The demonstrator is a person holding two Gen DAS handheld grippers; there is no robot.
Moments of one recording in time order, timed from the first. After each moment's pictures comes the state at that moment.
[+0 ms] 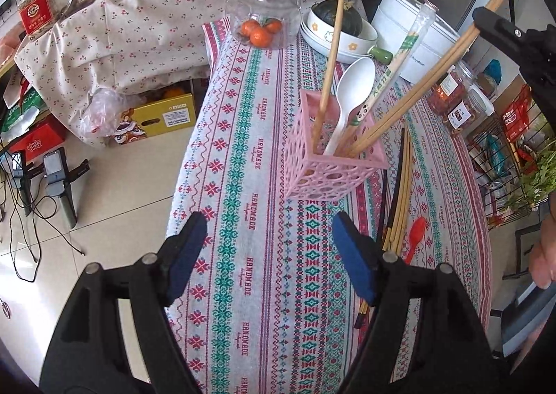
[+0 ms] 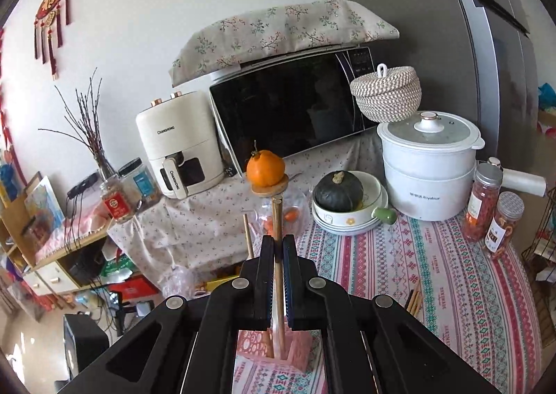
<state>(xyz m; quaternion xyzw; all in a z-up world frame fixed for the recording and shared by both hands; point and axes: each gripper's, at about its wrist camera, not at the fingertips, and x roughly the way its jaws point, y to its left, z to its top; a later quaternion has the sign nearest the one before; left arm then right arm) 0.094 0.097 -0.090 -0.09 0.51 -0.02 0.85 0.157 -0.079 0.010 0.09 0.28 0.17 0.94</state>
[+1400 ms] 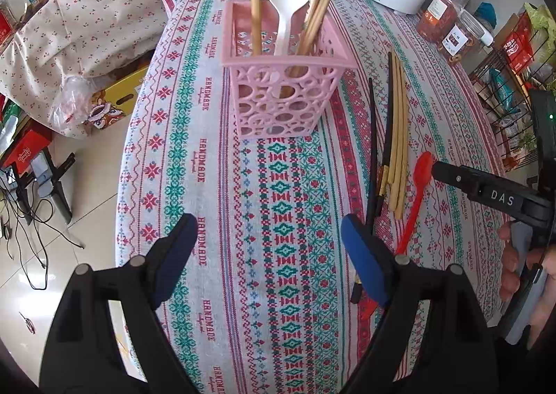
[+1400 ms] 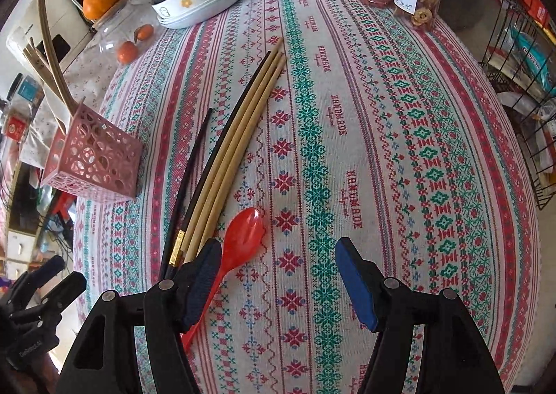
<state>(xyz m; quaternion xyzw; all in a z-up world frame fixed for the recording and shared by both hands) 0.092 0.041 -0.134 -0.02 0.58 -0.05 0.81 0.146 -0.196 -0.174 0.08 0.59 0.04 0.80</state>
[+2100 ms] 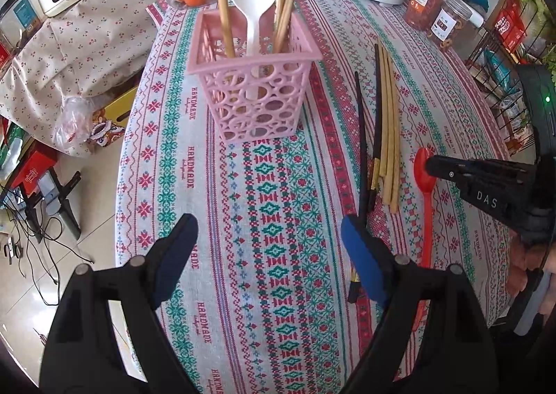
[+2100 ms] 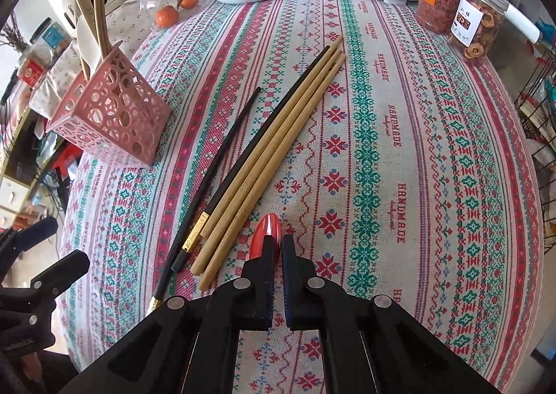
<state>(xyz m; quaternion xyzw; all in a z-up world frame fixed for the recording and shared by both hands) 0.085 0.019 -0.130 0.03 0.56 -0.06 0.82 0.142 -0.173 -0.166 0.02 0.59 0.10 0.81</state>
